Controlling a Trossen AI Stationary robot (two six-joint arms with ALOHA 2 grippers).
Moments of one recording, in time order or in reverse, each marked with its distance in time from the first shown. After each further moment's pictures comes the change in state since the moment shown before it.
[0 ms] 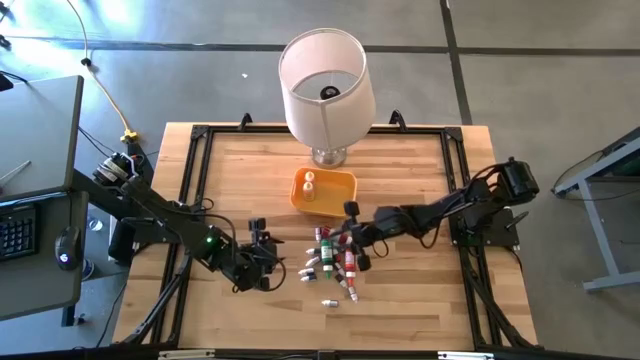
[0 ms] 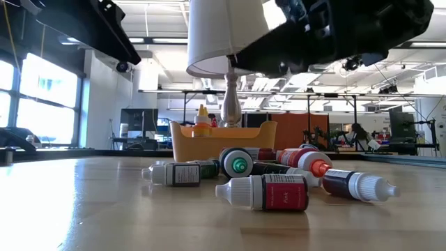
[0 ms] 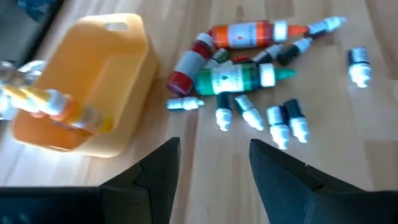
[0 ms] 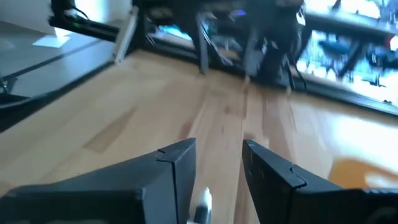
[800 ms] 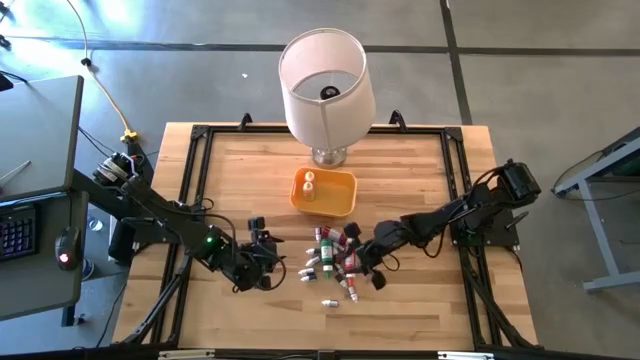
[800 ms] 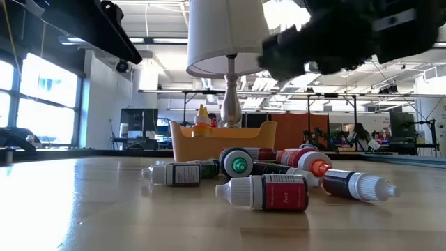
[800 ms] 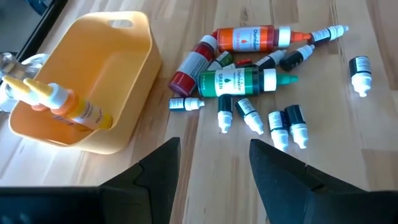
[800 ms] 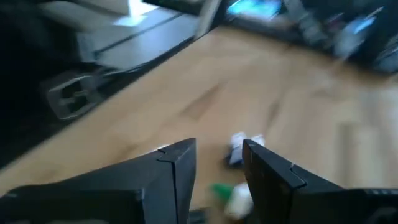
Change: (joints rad) left arm 0.000 0.000 0.000 0.003 -0.006 -0.050; right arm 0.092 -0.001 0.000 -0.143 -0.181 0.042
